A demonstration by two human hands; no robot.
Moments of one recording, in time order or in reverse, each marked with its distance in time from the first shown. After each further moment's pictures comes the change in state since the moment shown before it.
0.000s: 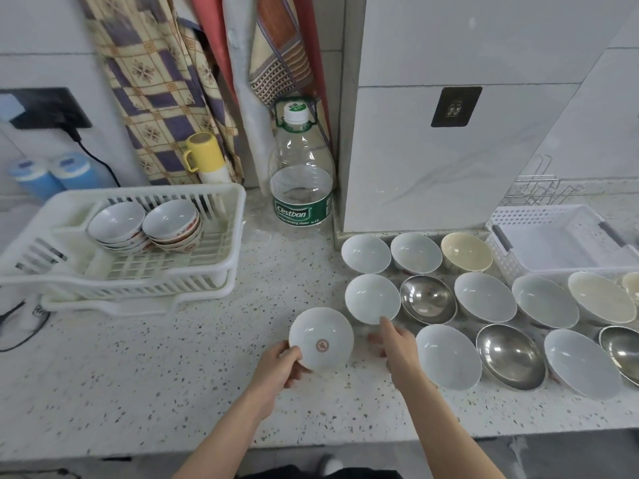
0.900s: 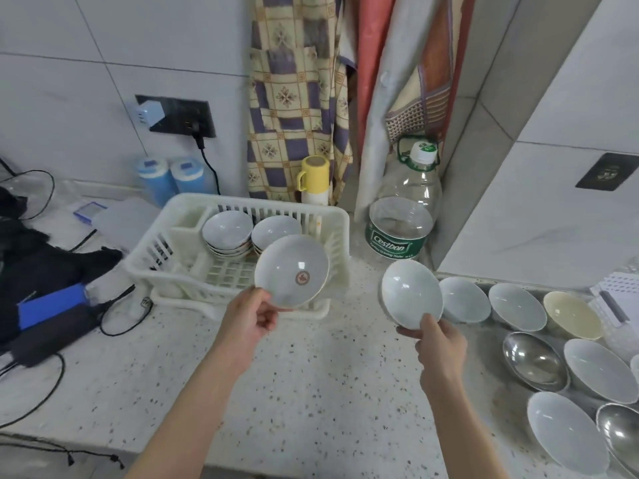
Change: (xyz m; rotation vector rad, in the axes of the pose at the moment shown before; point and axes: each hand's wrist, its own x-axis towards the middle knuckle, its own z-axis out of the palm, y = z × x) left_hand -0.010 0.090 -0.222 -0.494 0.144 0.320; right_hand -0.082 -0.084 0.144 0.192 0.081 -0.255
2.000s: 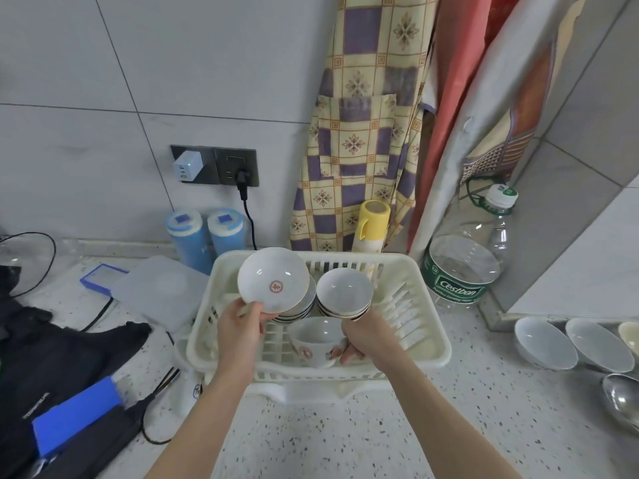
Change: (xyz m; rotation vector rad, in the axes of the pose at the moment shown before) left_hand 0.147 0.081 -0.135 0.210 0.201 0.214; right_hand -0.014 -0.015 0.283 -0.735 -0.526 -0.014
